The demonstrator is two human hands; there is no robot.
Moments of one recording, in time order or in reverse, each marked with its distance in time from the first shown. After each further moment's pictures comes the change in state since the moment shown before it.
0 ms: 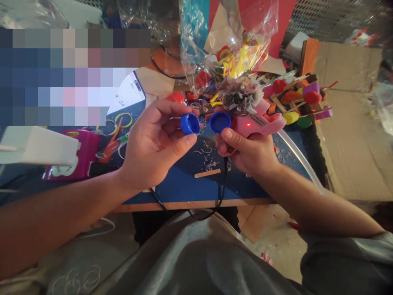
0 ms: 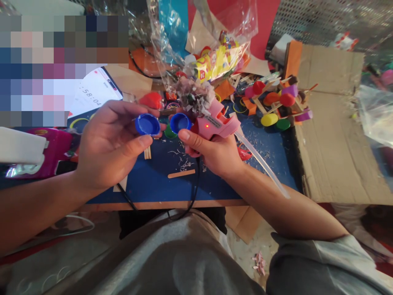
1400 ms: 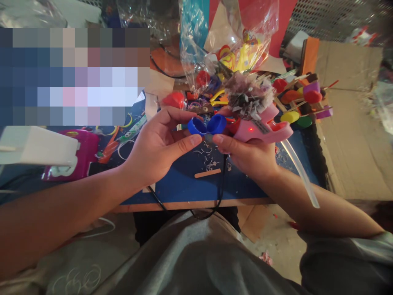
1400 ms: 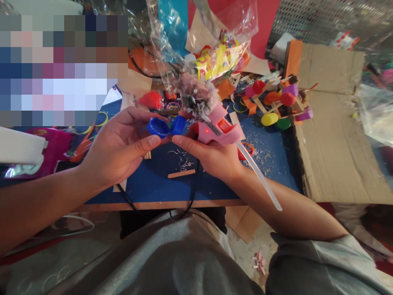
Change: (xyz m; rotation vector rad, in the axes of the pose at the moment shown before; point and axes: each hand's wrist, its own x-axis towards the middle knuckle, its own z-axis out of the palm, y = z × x) left_hand 0.001 0.001 0.003 -0.088 0.003 -0.340; right_hand -0.007 0.013 -0.005 -0.369 0.104 -0.171
